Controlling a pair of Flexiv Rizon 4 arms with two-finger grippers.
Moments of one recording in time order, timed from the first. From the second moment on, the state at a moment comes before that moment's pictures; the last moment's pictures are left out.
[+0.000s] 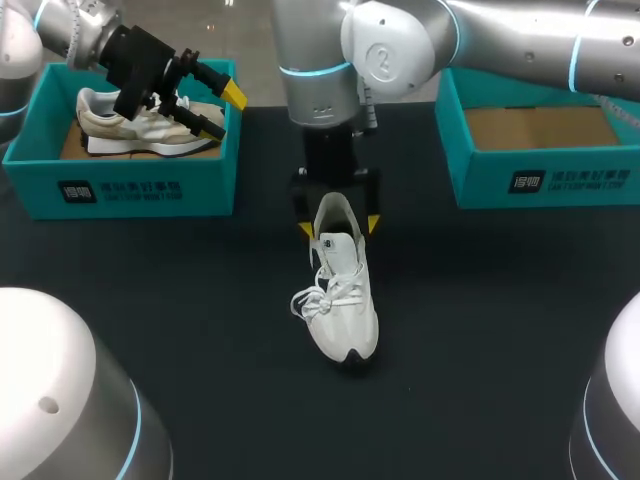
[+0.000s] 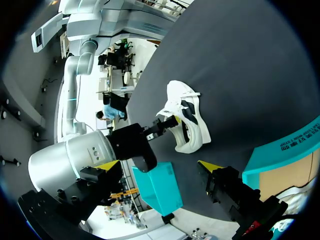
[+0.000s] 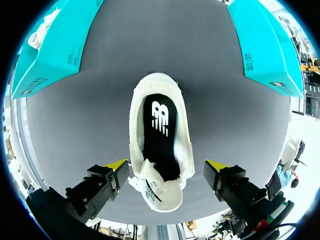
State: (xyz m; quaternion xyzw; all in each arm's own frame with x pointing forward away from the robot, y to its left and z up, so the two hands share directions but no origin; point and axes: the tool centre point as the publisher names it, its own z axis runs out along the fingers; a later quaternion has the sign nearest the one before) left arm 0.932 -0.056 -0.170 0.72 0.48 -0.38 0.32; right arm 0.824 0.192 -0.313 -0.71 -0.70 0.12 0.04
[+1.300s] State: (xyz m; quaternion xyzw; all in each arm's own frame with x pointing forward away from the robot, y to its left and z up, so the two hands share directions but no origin) left arm 0.932 -0.056 -0.170 0.72 0.48 -0.38 0.32; right arm 0.700 0.192 -0.252 -0.71 -0.69 0.12 0.01
